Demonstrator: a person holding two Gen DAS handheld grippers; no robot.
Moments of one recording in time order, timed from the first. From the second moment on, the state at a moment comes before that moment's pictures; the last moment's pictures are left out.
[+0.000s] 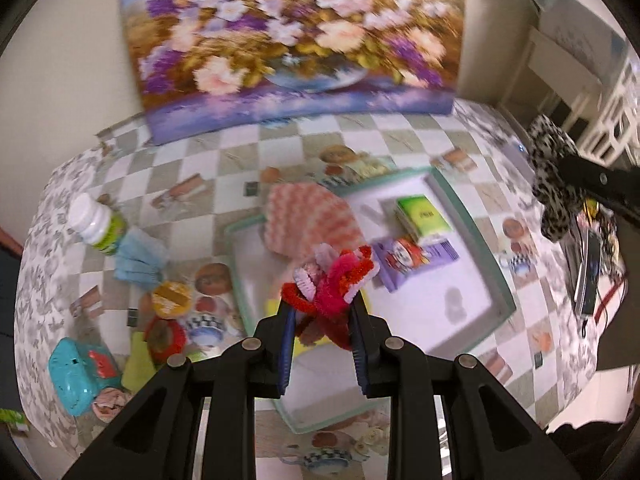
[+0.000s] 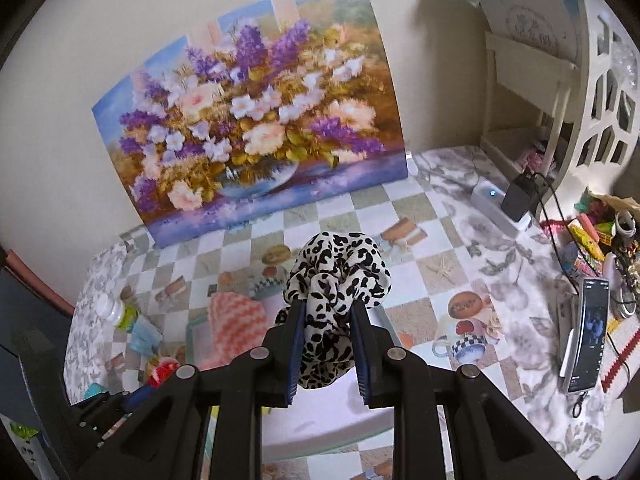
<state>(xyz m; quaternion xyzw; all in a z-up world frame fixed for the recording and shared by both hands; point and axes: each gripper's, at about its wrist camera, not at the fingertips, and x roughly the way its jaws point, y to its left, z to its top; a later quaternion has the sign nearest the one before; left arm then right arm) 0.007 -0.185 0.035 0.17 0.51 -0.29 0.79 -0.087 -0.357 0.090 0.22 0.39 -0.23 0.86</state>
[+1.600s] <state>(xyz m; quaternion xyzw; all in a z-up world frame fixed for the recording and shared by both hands) 0.019 -0.189 0.007 0.16 0.56 -0.27 0.77 -0.063 -0.365 0.037 0.23 0.48 -0.24 0.81</state>
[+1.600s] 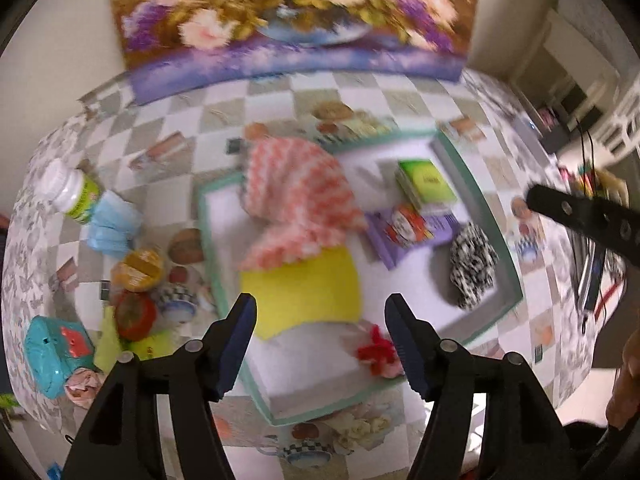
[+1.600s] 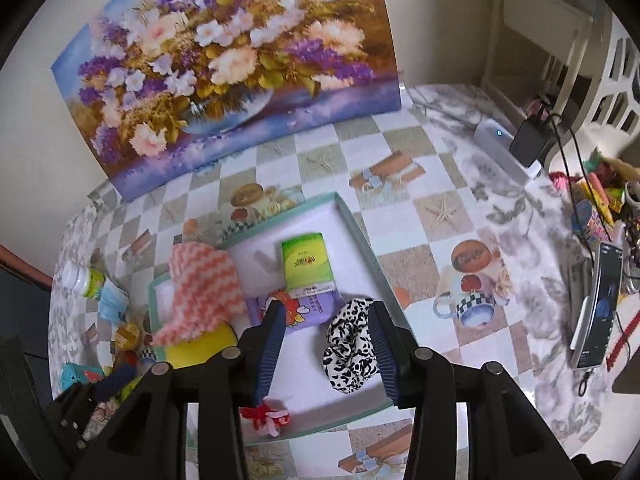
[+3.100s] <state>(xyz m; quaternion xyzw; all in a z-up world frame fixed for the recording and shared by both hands) 0.160 0.028 0.014 0.03 0.56 -0.03 0.83 0.061 -0.195 0.009 0.11 0.54 -0.11 0.83</state>
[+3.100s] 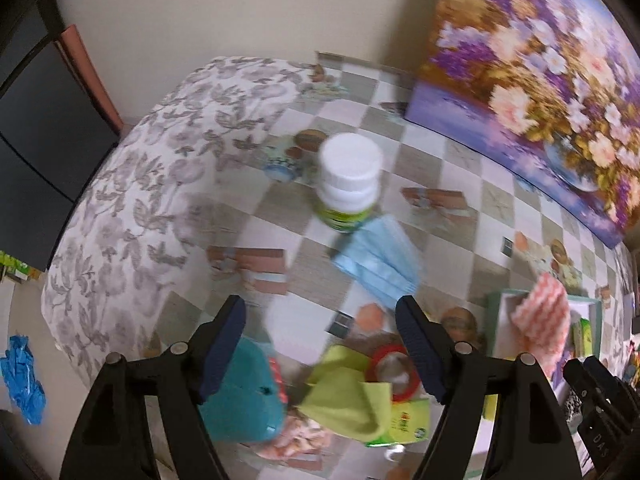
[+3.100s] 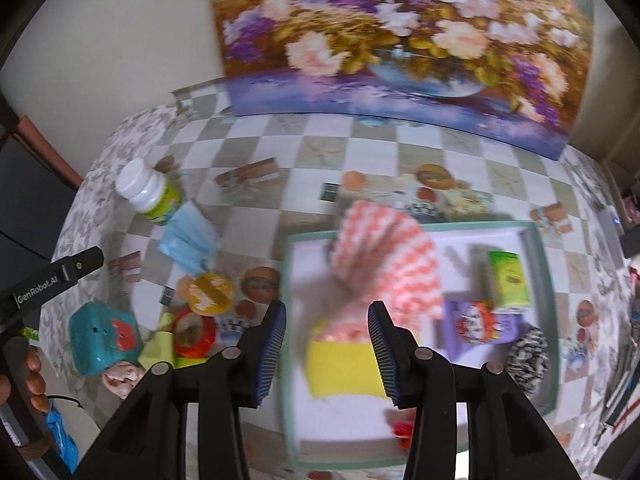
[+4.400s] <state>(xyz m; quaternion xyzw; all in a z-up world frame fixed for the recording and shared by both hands) 0.214 0.032 -0.072 0.01 0.64 -0.04 0.77 0.141 -0.120 -0.075 0.12 0.59 -0.02 0.80</state>
